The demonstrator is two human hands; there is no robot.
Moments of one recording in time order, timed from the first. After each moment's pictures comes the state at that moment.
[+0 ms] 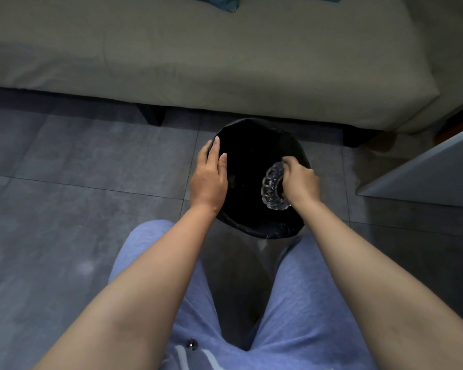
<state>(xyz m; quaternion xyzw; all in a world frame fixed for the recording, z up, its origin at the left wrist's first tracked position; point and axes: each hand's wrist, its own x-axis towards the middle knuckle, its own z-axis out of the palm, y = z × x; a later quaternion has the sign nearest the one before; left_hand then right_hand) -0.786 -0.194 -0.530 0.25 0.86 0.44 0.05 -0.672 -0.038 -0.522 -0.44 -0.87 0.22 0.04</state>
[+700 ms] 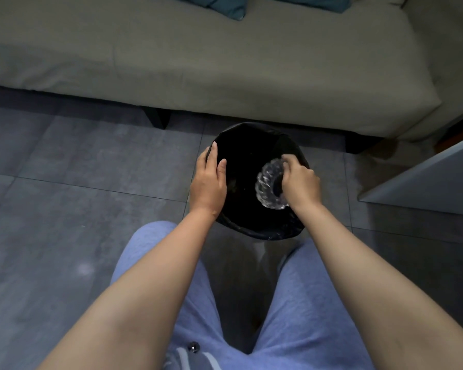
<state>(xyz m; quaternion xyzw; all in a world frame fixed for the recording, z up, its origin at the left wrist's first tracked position) -0.793 -0.205 -0.539 0.24 0.86 0.44 0.06 -0.682 -0.047 -0.511 -0.41 -0.88 0.21 0.05</state>
